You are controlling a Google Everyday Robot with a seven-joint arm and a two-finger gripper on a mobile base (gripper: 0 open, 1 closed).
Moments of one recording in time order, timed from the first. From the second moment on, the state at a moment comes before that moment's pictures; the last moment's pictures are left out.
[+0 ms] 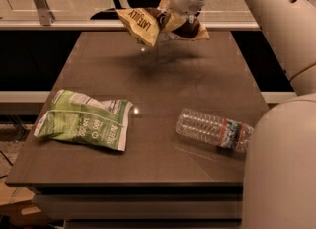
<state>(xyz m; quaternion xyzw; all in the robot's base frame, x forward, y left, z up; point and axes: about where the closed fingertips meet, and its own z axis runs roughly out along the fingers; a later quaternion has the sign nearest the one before) 0.741 -0.026 0.939 -0.77 0.53 -0.03 0.36</state>
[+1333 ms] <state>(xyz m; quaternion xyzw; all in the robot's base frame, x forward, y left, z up) 0.694 -0.034 1.022 -0.75 0.54 0.03 0.39</state>
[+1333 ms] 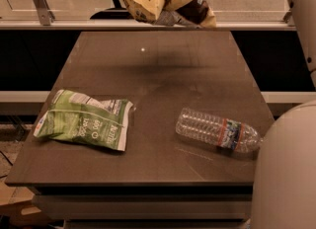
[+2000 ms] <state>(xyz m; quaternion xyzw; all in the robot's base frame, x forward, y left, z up) 0.682 -0.035 1.045 -0.72 0.54 0.07 0.43</state>
